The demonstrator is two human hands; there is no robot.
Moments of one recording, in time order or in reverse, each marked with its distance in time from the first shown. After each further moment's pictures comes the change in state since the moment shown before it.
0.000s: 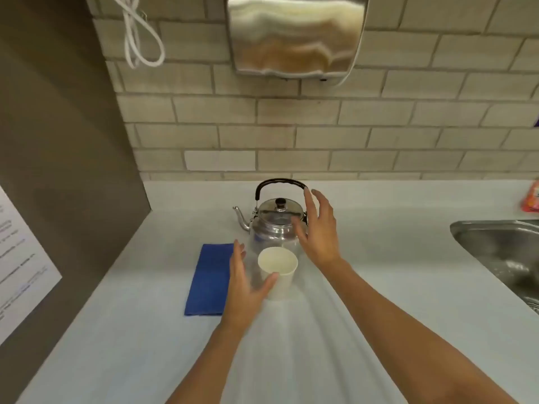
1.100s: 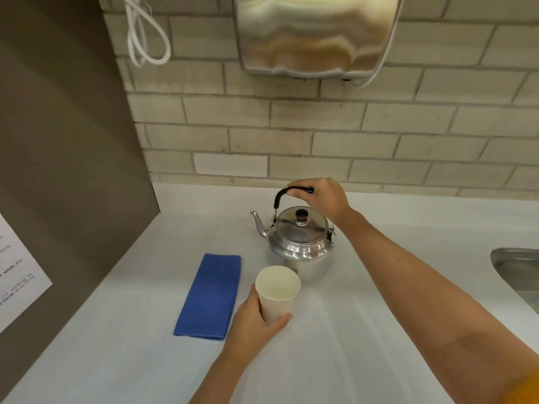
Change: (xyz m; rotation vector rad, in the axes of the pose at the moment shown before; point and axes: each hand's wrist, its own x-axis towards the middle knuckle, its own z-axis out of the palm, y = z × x) left_hand 0.002 -0.031 0.021 0.228 -0.114 -0.180; right_hand 0.127 0.019 0.003 0.194 -0.325 -0.039
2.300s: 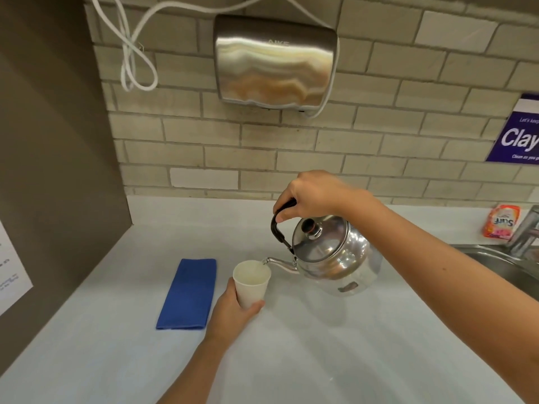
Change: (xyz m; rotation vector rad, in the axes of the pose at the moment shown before) left_hand -0.007 0.013 0.000 0.034 0.029 0.072; right_hand -0.079 -0.121 -0.115 -0.685 -0.395 -0.296
